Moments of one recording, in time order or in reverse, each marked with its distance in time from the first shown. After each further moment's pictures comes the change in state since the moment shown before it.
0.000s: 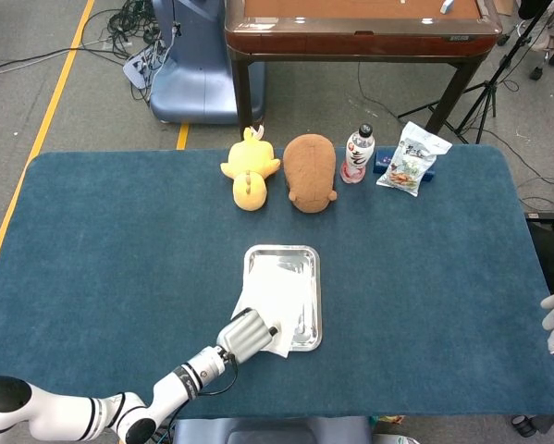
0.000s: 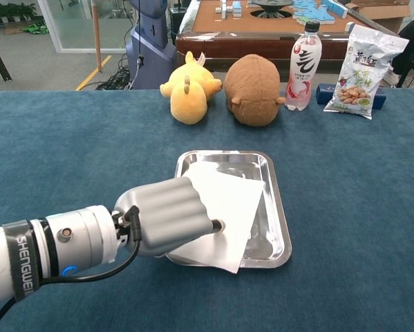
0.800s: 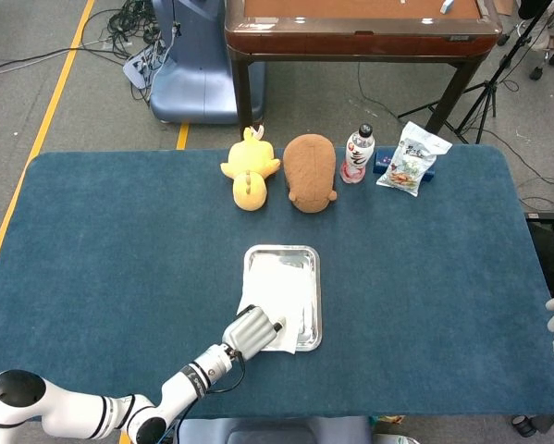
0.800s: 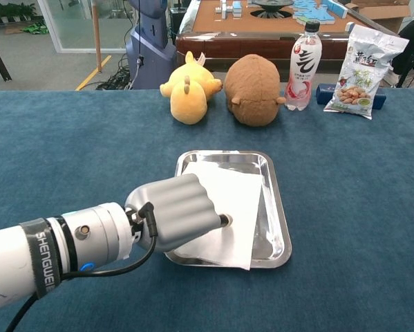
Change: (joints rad) left arm -0.057 -0.038 0.007 -0.004 -0.131 0.053 0.080; right arm -0.007 0.007 0.003 -0.002 -0.002 0.015 0.014
